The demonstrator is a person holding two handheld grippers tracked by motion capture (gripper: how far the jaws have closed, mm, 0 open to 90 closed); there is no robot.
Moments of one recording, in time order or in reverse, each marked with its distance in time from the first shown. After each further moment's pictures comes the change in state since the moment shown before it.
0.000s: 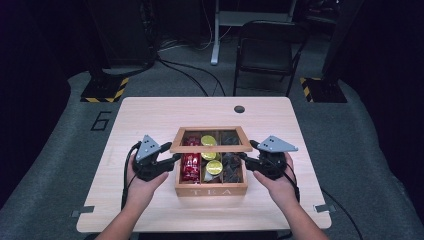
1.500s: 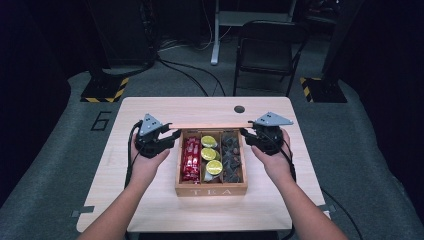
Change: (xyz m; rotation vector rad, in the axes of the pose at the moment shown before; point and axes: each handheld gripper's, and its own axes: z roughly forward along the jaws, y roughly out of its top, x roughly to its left) left arm 0.030 0.032 0.030 -0.015 0.066 -0.010; right arm -0.029 0.041 0.030 0.018 -0.069 0.018
